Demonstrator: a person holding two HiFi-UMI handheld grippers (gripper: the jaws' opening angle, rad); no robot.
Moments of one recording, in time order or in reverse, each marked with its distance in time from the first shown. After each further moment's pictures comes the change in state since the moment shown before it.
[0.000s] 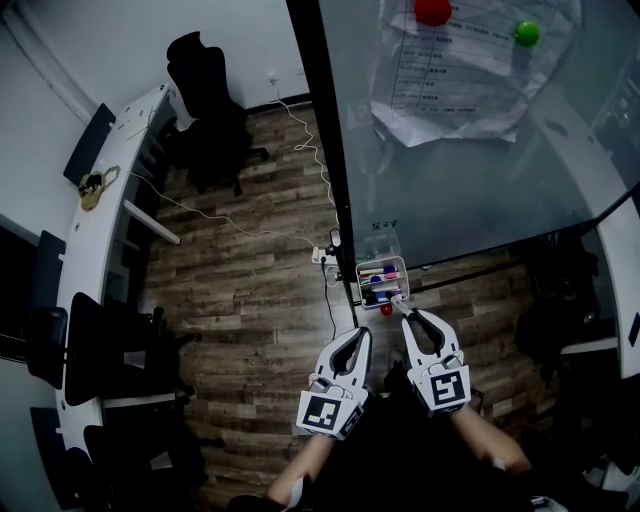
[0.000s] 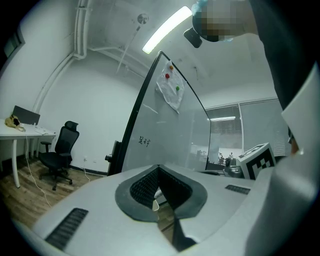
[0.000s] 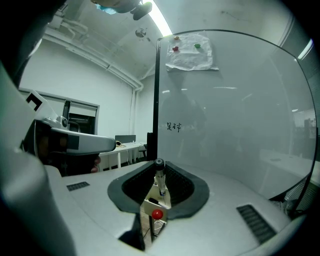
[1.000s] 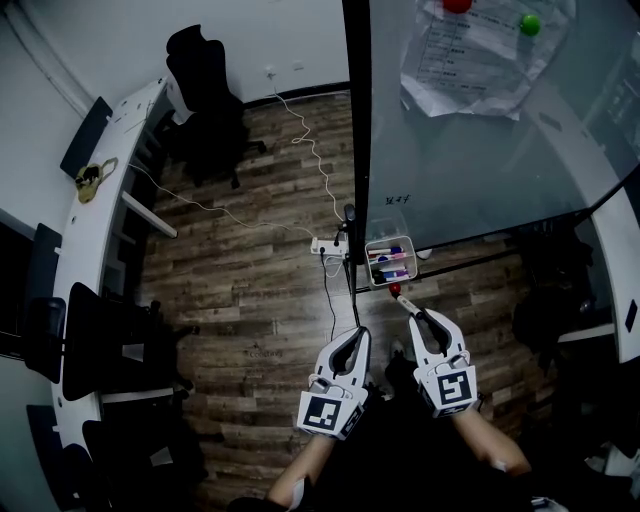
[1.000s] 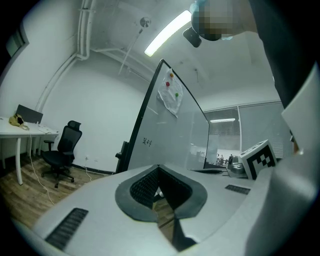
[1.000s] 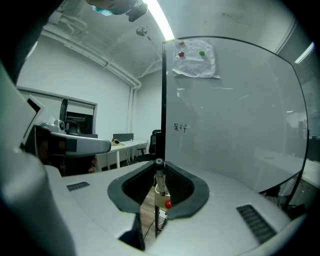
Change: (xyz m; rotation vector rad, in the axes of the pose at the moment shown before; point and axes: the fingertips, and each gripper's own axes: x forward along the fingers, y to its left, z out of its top) left arm -0.057 0.004 -0.002 -0.015 0.002 0.006; right arm -0.037 0.039 -0.006 0.018 0.074 -0.045
